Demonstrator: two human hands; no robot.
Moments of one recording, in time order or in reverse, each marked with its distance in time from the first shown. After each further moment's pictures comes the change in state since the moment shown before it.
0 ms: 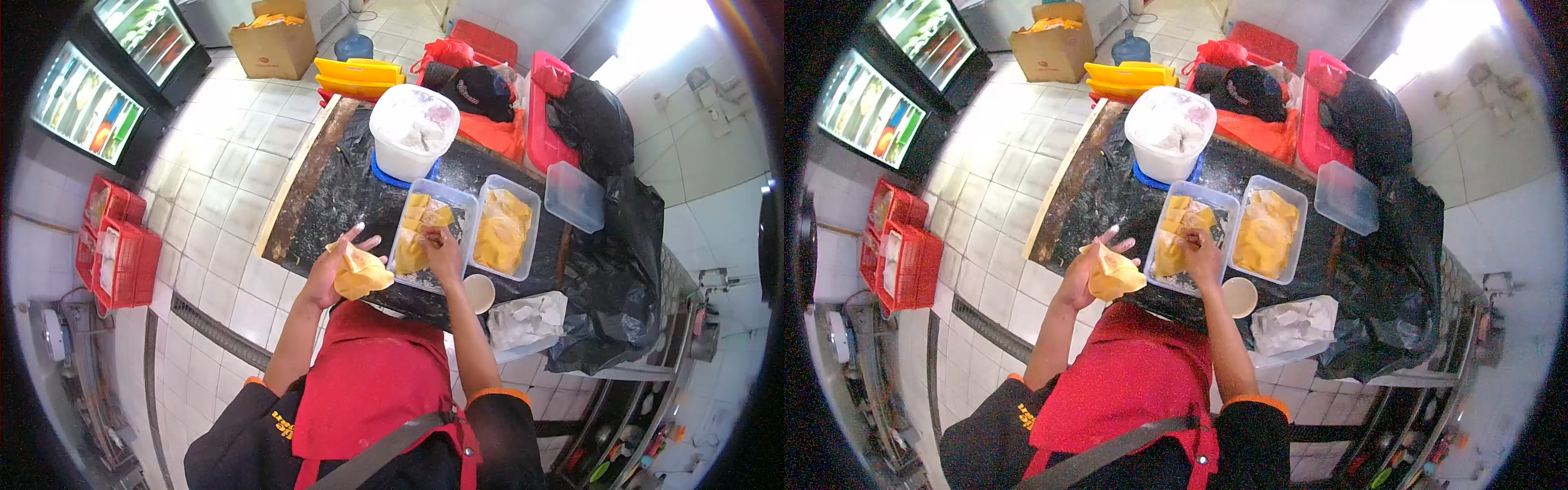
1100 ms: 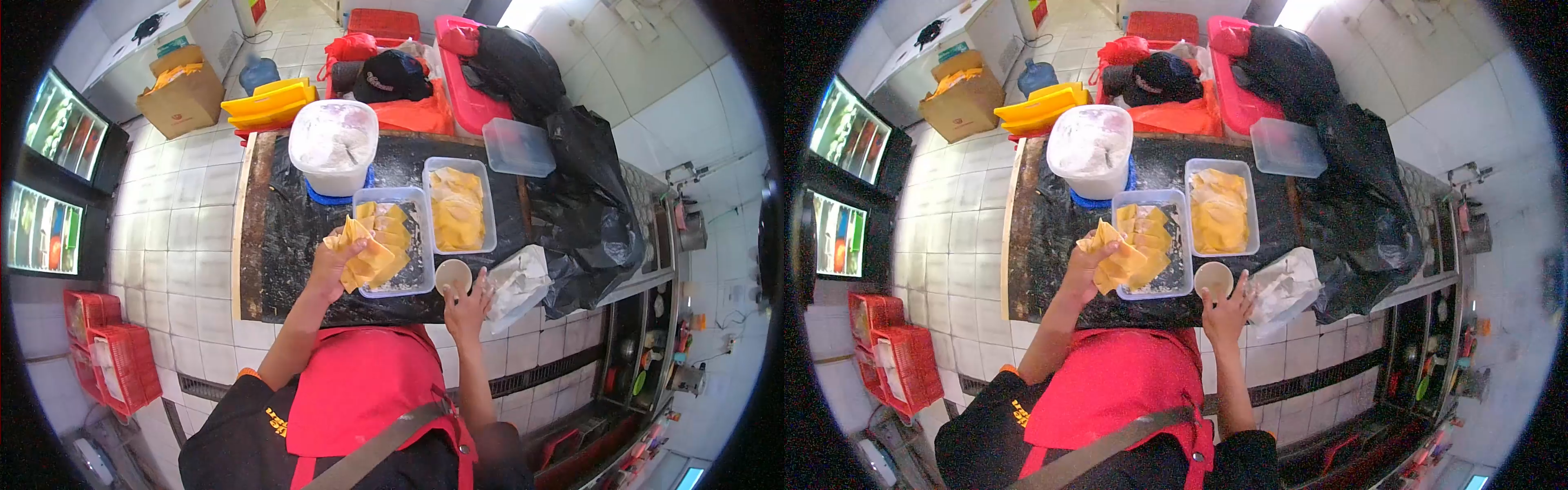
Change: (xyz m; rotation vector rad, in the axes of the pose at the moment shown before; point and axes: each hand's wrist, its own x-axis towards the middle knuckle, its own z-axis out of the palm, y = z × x) left_hand 0.089 0.001 0.043 0.214 -0.046 -0.080; right_hand -0.147 0.013 -0.069 -0.764 0.329 0.312
